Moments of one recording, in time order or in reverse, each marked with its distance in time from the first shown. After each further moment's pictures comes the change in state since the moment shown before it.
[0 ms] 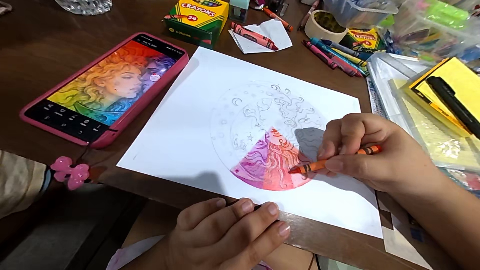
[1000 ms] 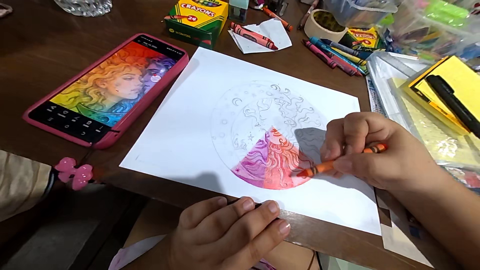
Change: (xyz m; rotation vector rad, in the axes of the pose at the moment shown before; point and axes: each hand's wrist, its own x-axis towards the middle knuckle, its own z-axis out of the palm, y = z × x) left_hand -0.001 0.000 0.001 -0.010 0.009 -0.002; right_hand -0.001 0.000 -0.002 0.046 -0.005 0.012
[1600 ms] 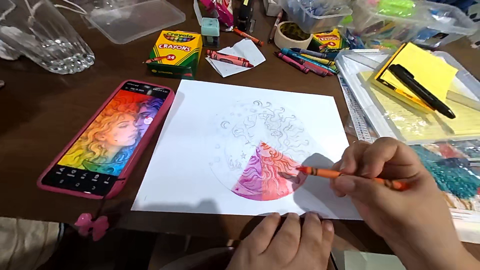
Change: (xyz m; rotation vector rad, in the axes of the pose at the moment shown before) left_hand 0.049 0.040 -0.002 -0.071 -0.266 0.004; right_hand -0.042 -0.014 0.069 -0.123 0.657 -0.054
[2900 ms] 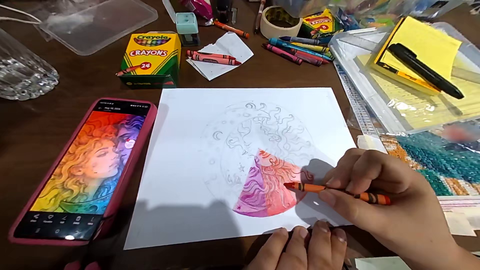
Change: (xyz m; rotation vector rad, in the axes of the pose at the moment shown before) left_hand -0.002 -0.006 0.003 -0.011 0.024 0.045; right_hand -0.005 0.003 0.011 -0.260 0.012 -0.050
